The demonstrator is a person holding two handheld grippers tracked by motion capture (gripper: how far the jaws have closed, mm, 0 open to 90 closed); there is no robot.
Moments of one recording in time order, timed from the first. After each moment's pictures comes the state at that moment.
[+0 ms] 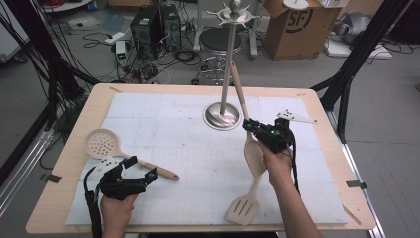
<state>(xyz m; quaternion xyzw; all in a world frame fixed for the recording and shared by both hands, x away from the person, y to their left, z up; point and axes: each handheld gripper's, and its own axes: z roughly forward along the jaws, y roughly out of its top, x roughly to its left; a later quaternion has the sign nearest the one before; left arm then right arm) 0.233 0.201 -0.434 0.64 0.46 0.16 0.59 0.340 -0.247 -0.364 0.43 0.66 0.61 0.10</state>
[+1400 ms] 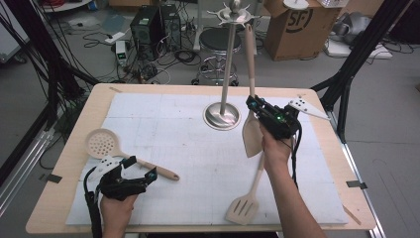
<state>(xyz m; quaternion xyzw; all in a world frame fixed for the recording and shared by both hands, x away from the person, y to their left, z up) 0.231 0.200 -0.433 0.65 0.46 0.17 0.58 0.337 -0.237 -0.315 0.38 0.59 0.69 0.19</state>
